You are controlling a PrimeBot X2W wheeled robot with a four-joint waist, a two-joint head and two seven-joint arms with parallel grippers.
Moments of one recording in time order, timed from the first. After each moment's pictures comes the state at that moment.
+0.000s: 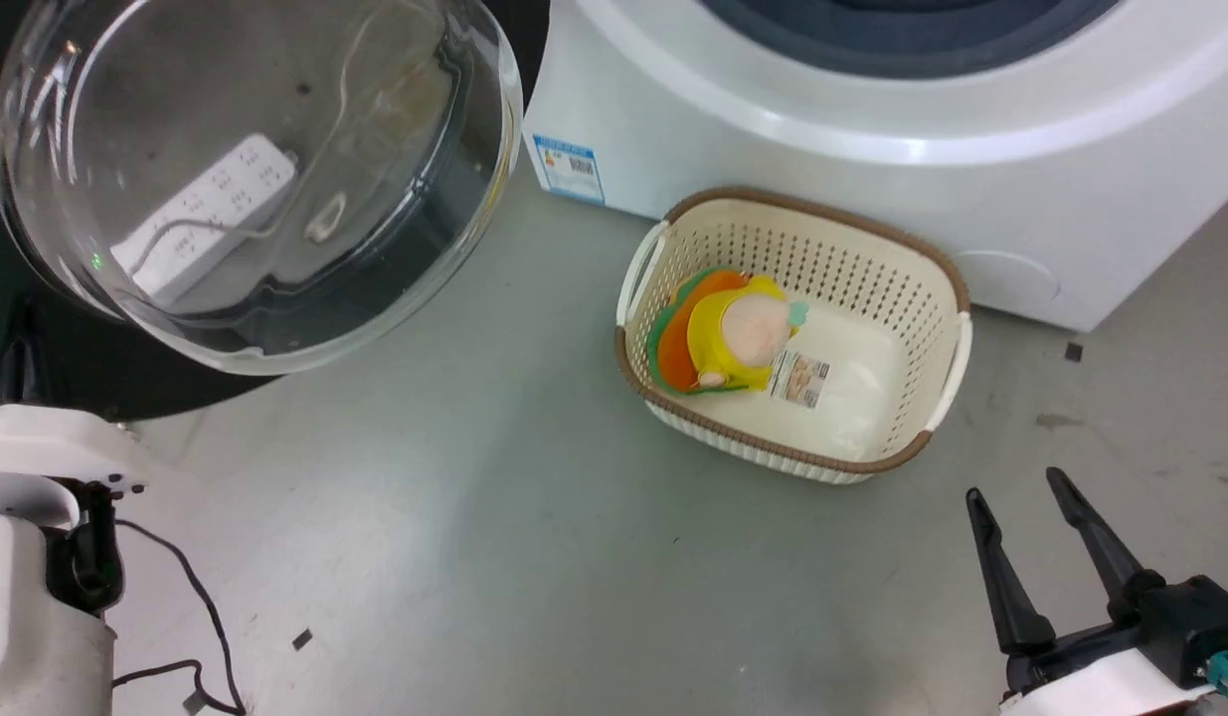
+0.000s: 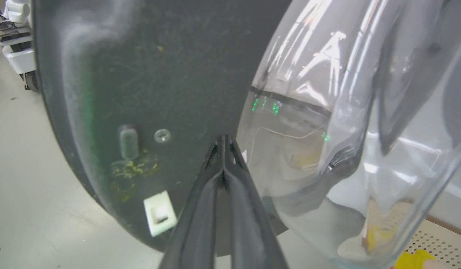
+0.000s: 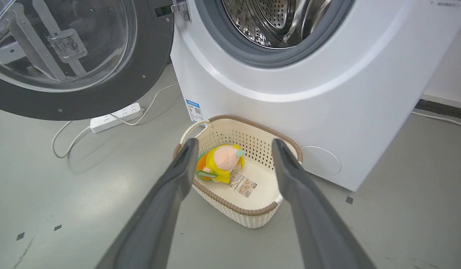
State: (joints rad) left arm -0.51 0.39 0.11 0.60 -0.46 0.02 -0.25; right arm 0.03 -0.17 0.02 -0.01 0.11 0.13 -0.22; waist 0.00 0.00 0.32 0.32
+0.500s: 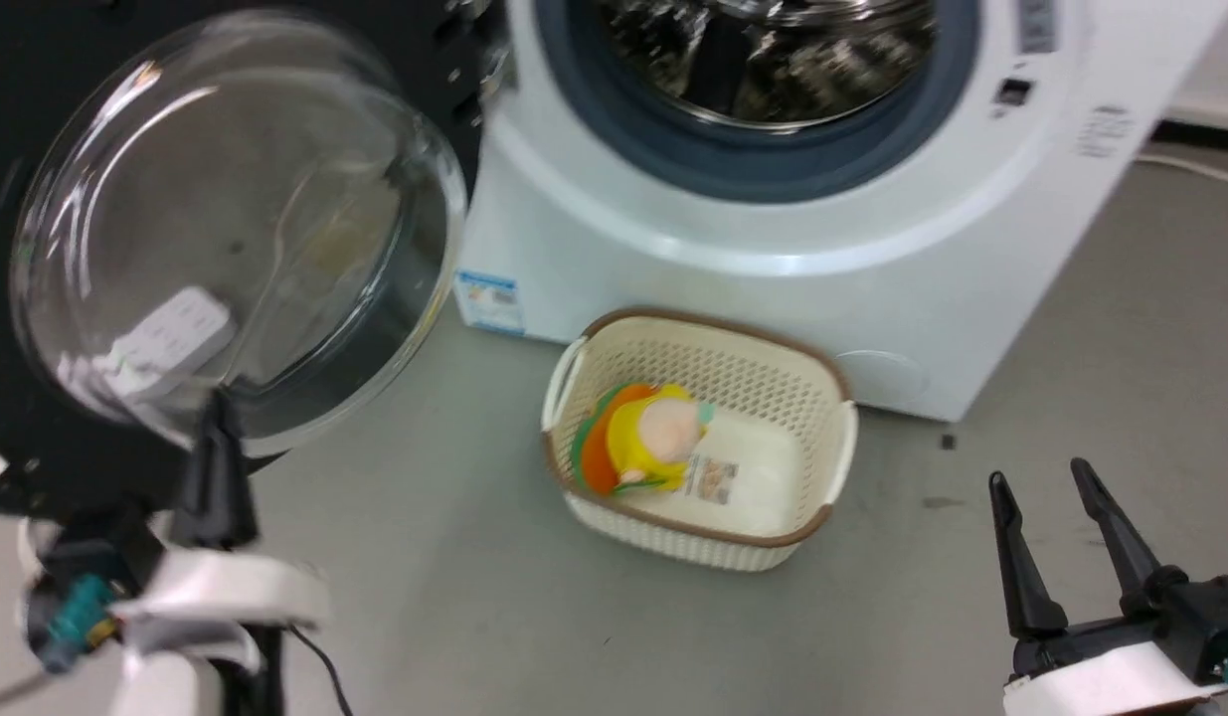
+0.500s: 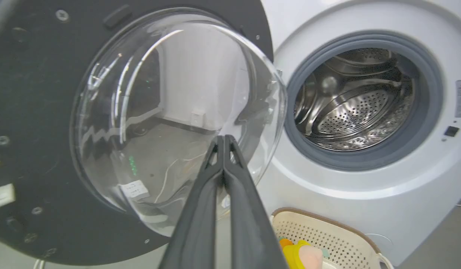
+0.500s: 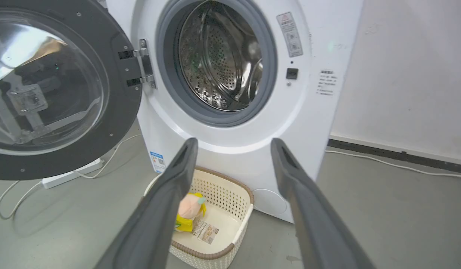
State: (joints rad) left arm -0.20 0.20 0.07 0.17 -0.31 -0.01 -0.26; right arm 0.01 -0.08 -0.07 0.02 0.07 0.13 -0.26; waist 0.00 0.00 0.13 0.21
